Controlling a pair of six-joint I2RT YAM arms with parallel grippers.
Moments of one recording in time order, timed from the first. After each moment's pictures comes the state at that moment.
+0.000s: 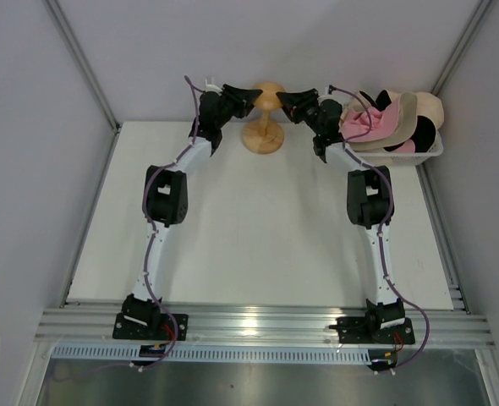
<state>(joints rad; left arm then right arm) -0.29 2.56 2.23 0.39 0.33 -1.37 0.24 2.51 2.06 0.58 -0.35 1.37</state>
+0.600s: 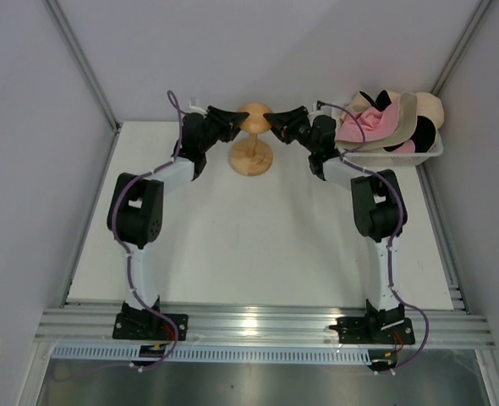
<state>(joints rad) -0.29 2.12 1.54 0.55 0.30 -1.34 0.31 2.25 1.64 0.69 -0.40 1.39</state>
